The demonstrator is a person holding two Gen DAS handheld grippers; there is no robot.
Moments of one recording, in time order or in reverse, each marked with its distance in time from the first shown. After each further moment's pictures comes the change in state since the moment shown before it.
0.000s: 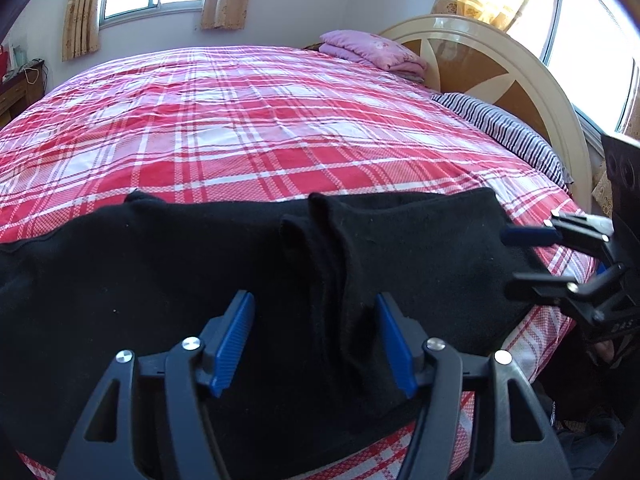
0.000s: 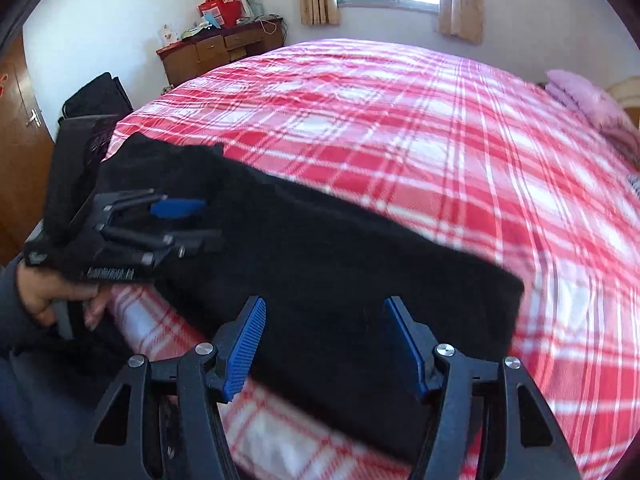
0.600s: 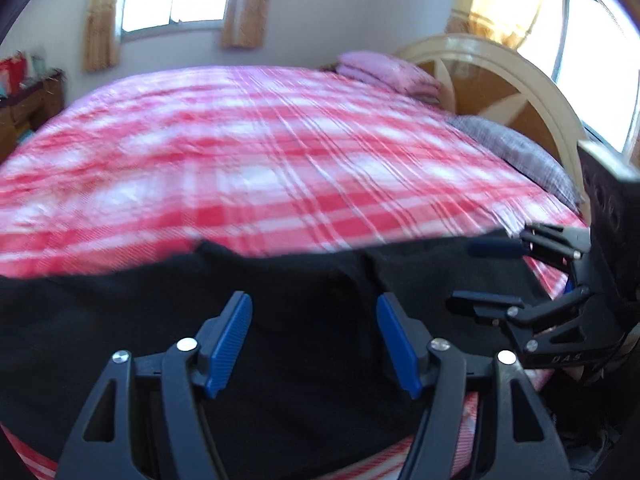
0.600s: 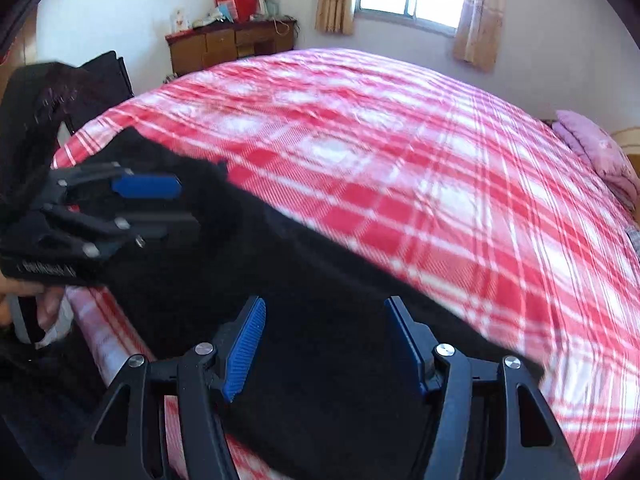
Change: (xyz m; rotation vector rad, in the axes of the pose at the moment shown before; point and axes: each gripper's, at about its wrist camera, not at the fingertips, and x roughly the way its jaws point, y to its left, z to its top) left arm -0.039 0.028 0.025 -0.018 -0.088 0.084; right arm 0.031 0.033 0.043 -0.099 -0.027 -0.051
